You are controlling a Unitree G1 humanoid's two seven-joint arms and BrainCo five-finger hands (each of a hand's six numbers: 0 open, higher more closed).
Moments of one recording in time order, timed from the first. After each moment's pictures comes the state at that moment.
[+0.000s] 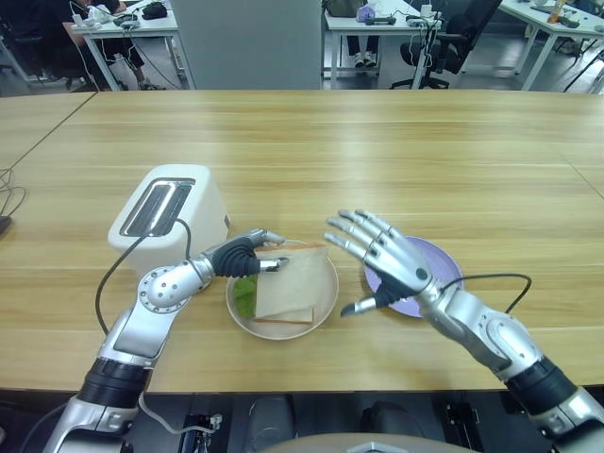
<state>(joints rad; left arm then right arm) -0.22 0.64 -0.11 0.04 0.06 -0.28 -0.64 -0.14 -0.61 0.50 -0.14 -0.99 -0.48 -0.40</state>
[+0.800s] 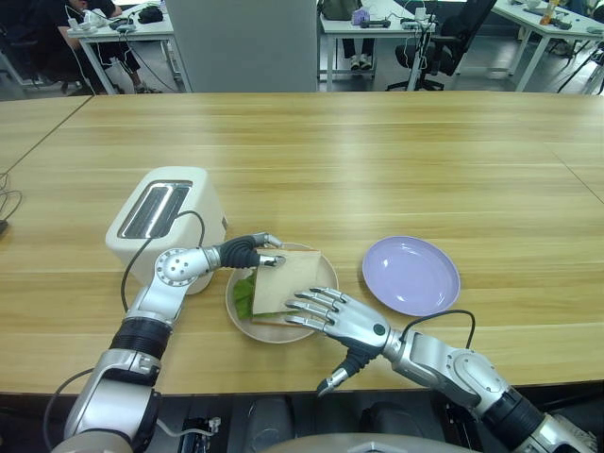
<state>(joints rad) -0.43 0.57 -0.16 0.51 0.02 -0.35 -0.85 -0.12 -0.47 0.63 0.00 -1.08 -0.56 -0.23</state>
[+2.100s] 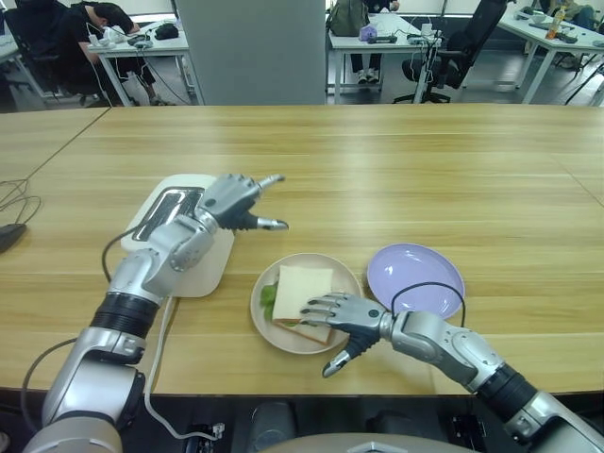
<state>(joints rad) -0.50 0.71 -0.16 0.27 0.76 -0.44 0.07 -0.24 -0.56 0.63 0.11 -0.89 -0.47 0.25</state>
